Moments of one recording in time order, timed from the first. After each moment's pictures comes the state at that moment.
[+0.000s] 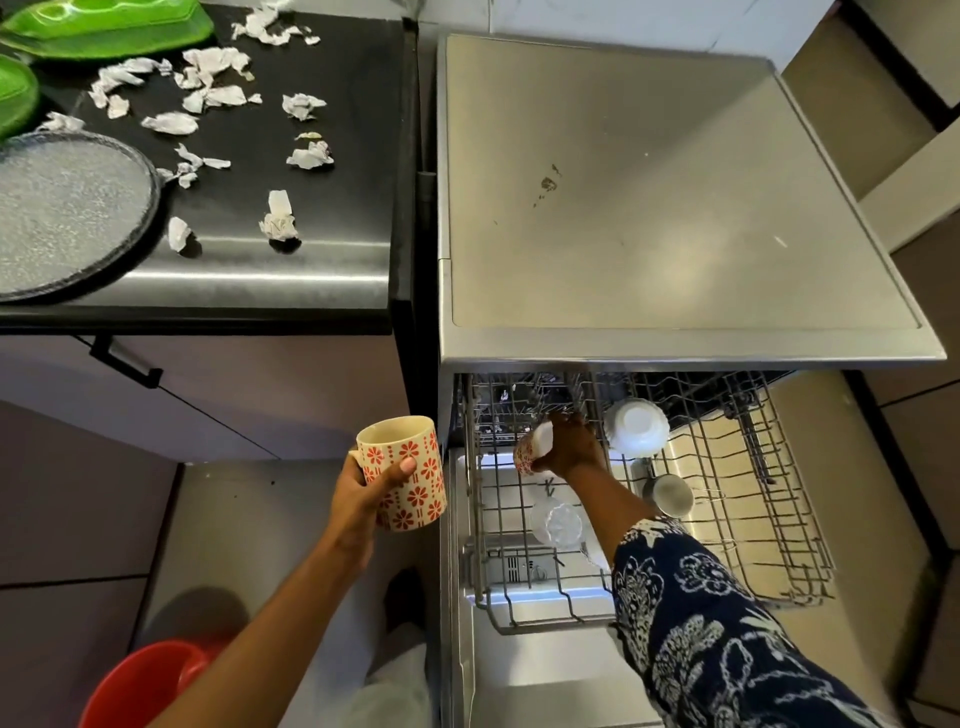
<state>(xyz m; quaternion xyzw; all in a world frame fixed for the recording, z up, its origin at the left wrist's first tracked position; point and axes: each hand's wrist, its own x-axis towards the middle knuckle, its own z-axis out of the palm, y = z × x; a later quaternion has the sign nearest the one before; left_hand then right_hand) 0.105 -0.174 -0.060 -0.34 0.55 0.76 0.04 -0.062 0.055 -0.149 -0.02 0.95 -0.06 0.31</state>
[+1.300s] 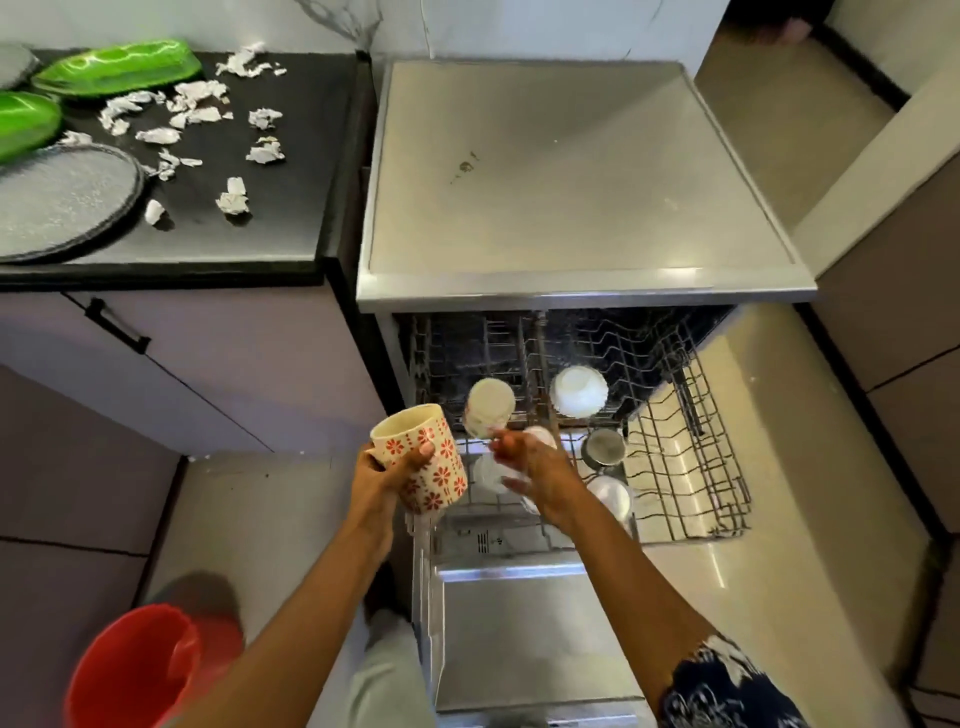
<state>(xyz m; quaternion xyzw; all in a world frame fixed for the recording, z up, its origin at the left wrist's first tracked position) 0.154 -0.038 -0.039 -0.32 0.55 0.77 -0.02 0.066 0.148 -0.077 0.12 0.61 -0.69 0.36</state>
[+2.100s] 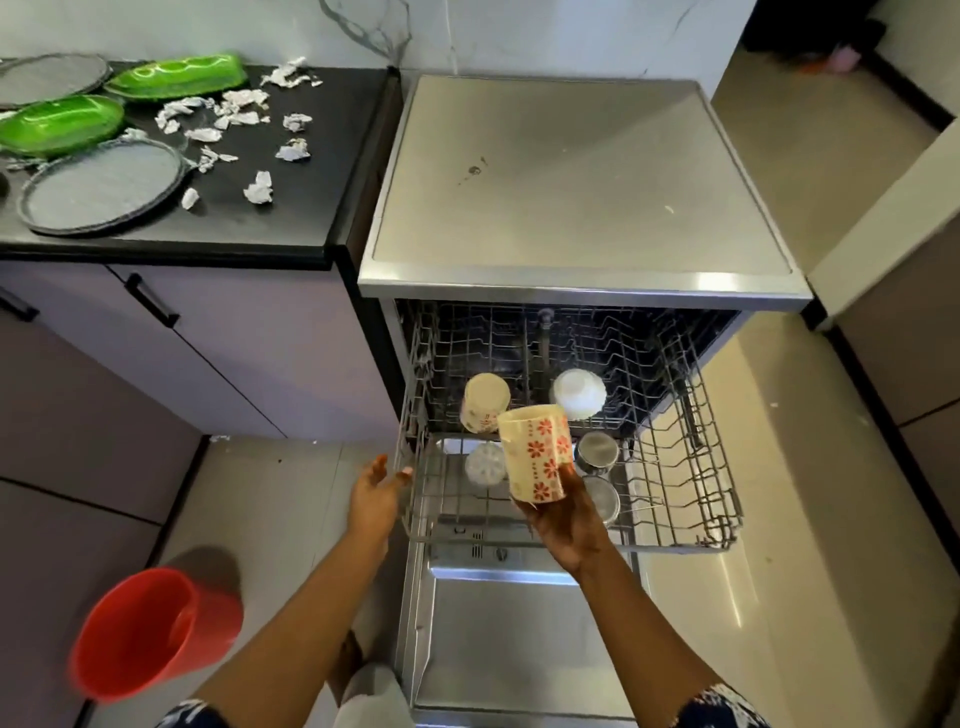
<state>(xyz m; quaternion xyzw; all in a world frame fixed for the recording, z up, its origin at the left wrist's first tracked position) 0.181 0.010 -0.071 -0.45 0.59 0.67 -0.02 0.110 0.226 -0.105 0.17 0.33 -0.87 0.33</state>
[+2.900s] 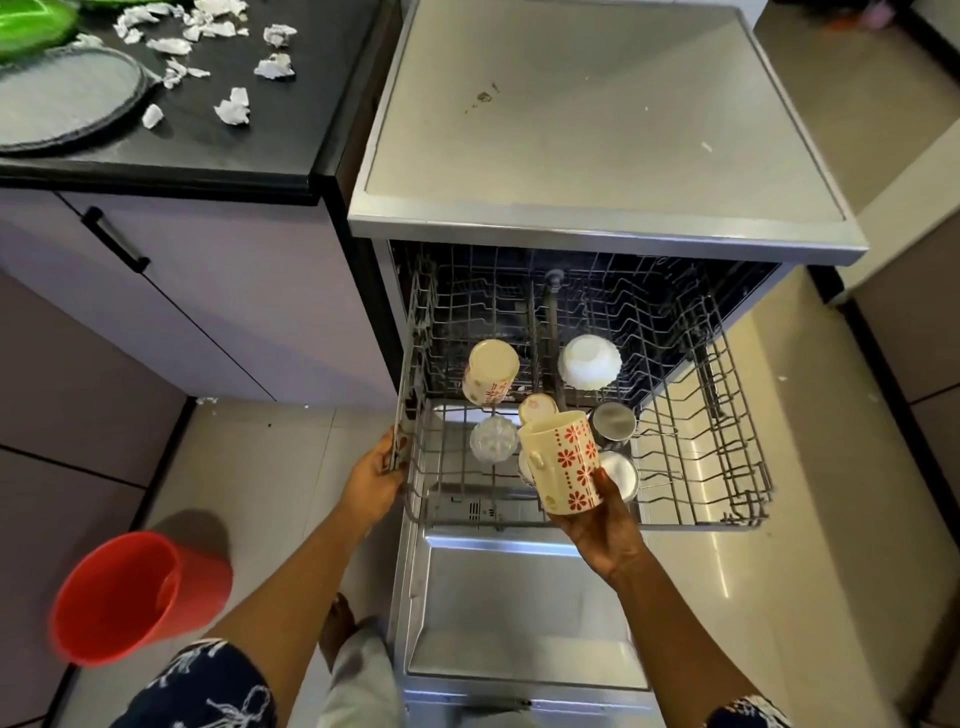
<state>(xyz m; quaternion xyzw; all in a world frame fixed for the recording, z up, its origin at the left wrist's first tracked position) 0.190 -0.008 -0.128 -0.33 0.70 0.62 0.08 0.122 0.263 -0.157 0.22 0.34 -0.84 0.35</state>
